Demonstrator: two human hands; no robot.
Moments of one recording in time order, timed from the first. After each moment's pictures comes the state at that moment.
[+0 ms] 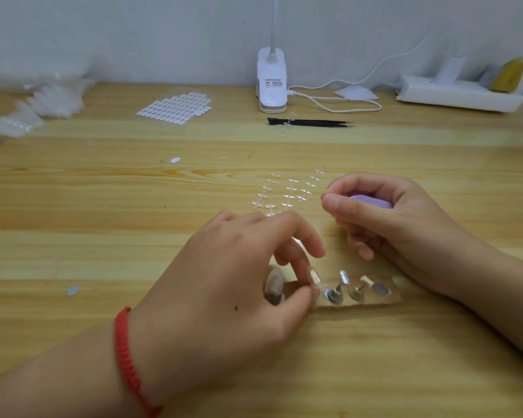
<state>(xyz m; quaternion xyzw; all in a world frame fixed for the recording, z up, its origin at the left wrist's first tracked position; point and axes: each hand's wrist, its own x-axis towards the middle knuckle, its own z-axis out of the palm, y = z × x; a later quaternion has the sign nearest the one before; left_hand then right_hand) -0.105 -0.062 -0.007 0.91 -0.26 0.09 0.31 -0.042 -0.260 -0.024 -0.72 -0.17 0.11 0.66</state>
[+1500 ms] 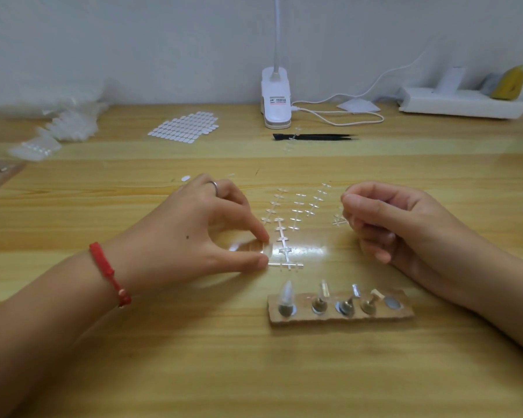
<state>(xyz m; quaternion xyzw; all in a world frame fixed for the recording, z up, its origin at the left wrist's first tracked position) -0.042 -0.005 -0.009 0.93 -0.26 0.01 0.25 -0.044 -0.257 -0.016 -0.64 -0.09 0.13 0.75</state>
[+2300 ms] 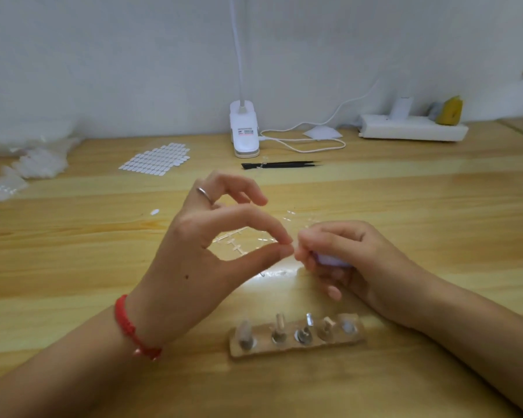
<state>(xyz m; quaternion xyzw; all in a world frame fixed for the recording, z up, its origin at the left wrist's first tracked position) -0.052 -0.062 0.002 0.82 -0.31 0.20 0.44 -0.049 -0.256 -0.011 -0.66 -0.13 0.17 0.72</state>
